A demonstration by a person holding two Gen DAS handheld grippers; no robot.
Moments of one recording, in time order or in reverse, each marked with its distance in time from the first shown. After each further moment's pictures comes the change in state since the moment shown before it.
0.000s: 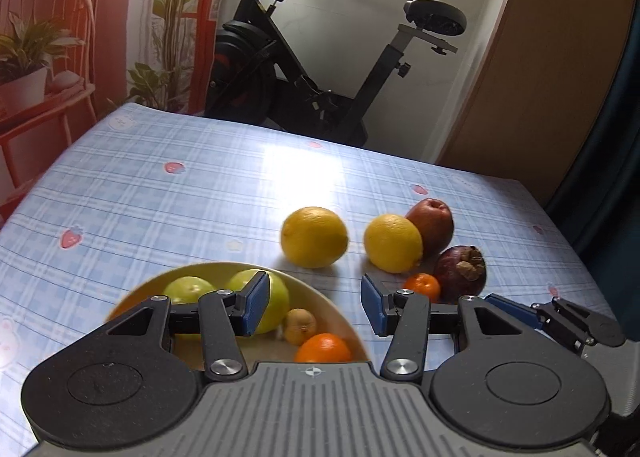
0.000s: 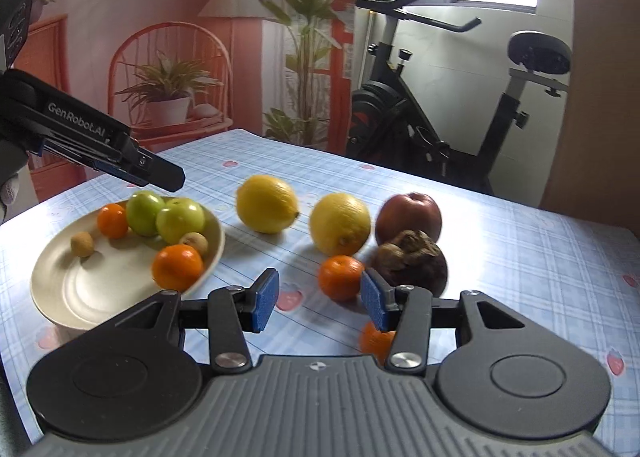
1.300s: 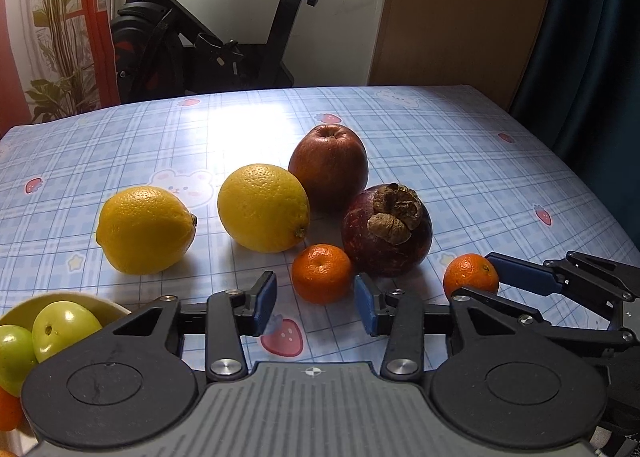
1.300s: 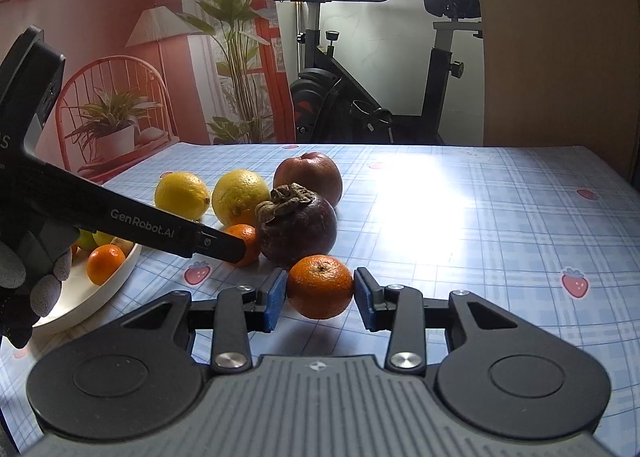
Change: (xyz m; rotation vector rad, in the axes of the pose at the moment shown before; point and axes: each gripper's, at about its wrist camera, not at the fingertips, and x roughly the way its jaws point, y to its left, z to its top) left arm 0.093 -0.088 -0.017 0.261 0.155 -0.072; right arm -0.017 -0.060 -0.021 0.213 0.005 -0.035
